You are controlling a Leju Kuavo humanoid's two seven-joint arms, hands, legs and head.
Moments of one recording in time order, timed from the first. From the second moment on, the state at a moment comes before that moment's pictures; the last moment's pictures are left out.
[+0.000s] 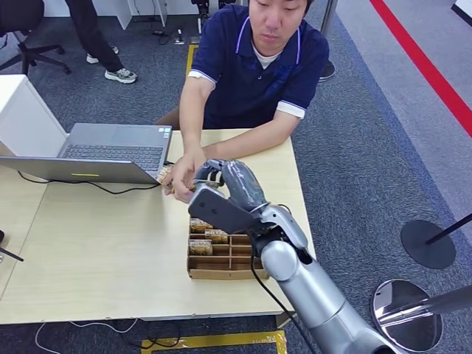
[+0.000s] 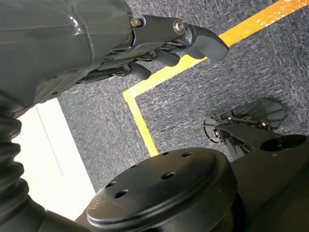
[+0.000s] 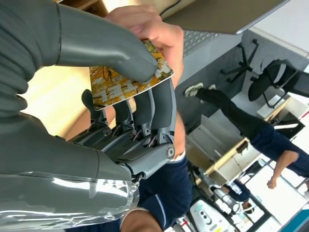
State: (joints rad) left arm -0.06 -0.10 0.74 -0.18 -1.00 -0.09 -0.23; right arm -0.48 0.14 0.59 -1.34 0.56 -0.01 -0.14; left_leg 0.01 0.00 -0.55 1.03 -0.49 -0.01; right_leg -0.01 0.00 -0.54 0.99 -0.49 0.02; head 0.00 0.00
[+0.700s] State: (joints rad) left arm -0.07 -0.10 0.73 -0.18 -1.02 -0.08 -0.22; right arm -0.48 0.14 0.58 -1.29 0.56 0.00 -0.14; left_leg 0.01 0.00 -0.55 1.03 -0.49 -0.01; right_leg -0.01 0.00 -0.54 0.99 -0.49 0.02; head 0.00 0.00
